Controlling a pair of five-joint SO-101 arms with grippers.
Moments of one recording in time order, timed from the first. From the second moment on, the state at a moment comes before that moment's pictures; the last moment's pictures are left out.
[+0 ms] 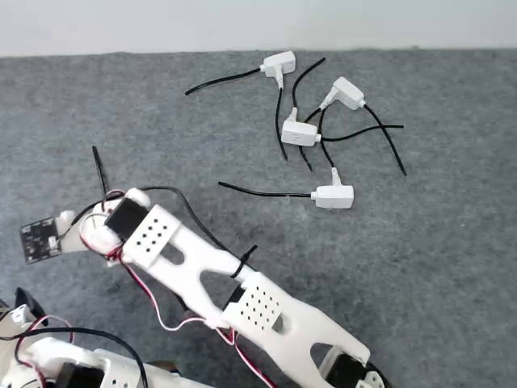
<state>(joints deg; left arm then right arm) -78.2 -102.9 74.8 71.5 -12.1 -62.2 63.7 -78.0 87.3 48.7</state>
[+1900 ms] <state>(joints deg) -78.2 -102.9 75.6 71.5 -12.2 -63.3 68.0 -83.3 89.7 47.0</state>
